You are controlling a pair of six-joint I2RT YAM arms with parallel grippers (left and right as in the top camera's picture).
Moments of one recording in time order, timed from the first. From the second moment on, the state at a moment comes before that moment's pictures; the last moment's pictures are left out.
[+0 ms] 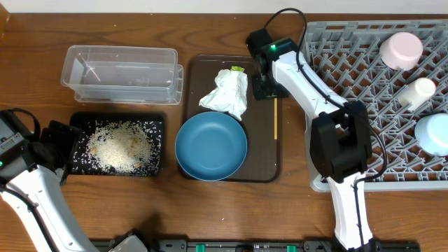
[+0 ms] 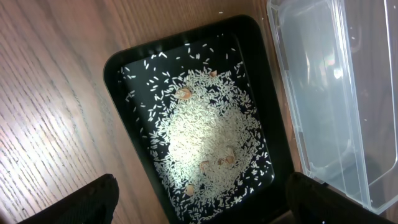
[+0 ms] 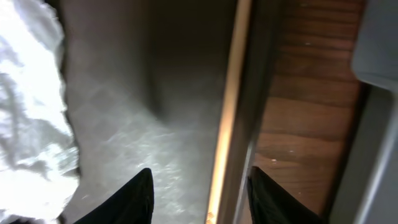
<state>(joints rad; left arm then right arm) 0.69 1.22 1.10 -1.00 0.15 -0.59 0.43 2.32 1.98 -1.14 0.15 0.40</state>
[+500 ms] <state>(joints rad) 0.69 1.22 1.10 -1.00 0.15 -0.59 0.43 2.37 1.98 -1.13 0.16 0.41</state>
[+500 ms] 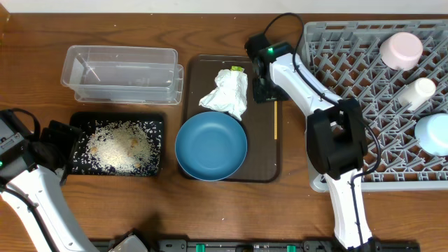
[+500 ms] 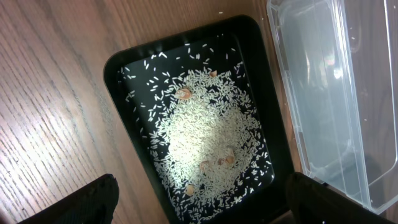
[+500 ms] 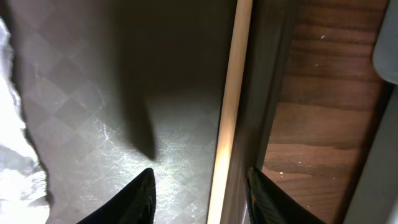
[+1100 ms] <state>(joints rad) 0.69 1.22 1.10 -1.00 0.15 -0.59 0.44 2.34 1.87 -1.02 0.11 0.42</state>
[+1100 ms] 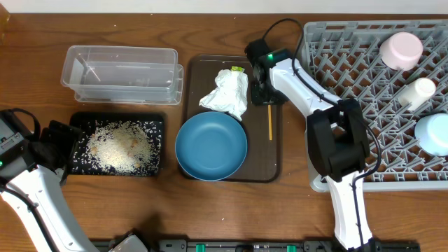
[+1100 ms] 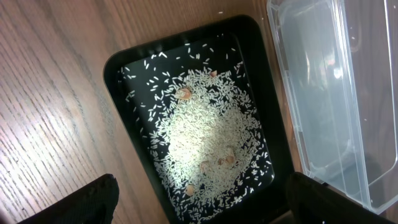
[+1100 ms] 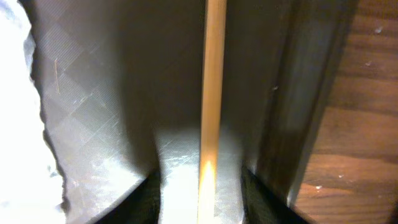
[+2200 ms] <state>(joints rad) 0.69 1.22 1.10 -1.00 0.15 -0.59 -0.02 2.00 2.10 -1.11 -0.17 0.11</state>
